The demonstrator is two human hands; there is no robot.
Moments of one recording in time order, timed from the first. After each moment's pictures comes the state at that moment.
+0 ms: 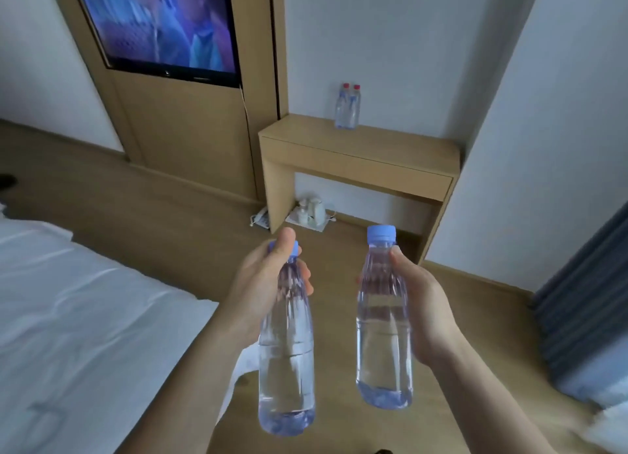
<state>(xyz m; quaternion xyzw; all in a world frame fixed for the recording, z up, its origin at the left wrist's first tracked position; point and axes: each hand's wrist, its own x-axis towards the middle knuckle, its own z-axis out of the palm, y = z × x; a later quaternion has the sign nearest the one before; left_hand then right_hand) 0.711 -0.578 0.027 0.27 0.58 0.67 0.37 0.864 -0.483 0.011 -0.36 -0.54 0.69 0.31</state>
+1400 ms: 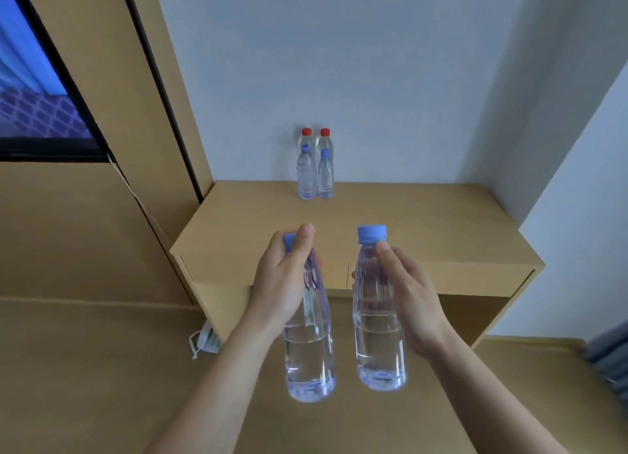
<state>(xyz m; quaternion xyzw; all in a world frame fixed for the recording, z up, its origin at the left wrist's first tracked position) 0.224 0.085 0.008 0.46 0.57 0.58 0.36 0.381 0.106 0.002 -0.43 -0.51 0.59 0.45</state>
